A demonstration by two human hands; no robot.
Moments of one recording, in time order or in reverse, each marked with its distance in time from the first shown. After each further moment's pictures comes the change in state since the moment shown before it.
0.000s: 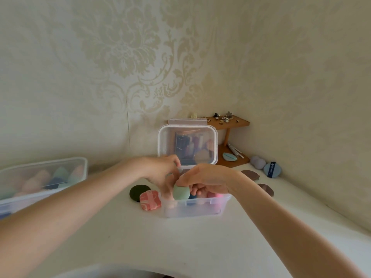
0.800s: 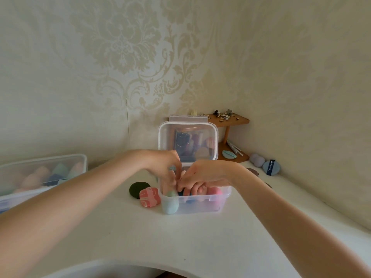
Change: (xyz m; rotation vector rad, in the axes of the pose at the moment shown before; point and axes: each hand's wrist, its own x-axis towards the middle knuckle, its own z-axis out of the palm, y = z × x) left_hand 0.004 -0.001 -0.007 -0.027 0.032 -0.012; right_hand -0.007 -0.013 0.000 -0.292 -0.067 -0.025
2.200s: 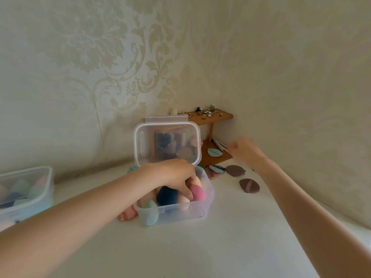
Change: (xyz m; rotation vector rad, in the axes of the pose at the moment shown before) left_hand 0.062 0.055 0.016 0.145 0.033 0.155; right_hand -0.020 0.095 -0.095 -0.409 0.885 0.271
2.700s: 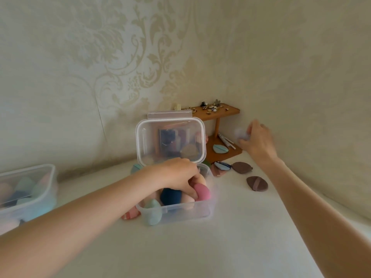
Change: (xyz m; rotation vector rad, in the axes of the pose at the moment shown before) left_hand -0.002 -0.001 0.004 -0.039 0.039 0.000; right_hand 0.016 0.016 0.010 0.161 0.384 0.032
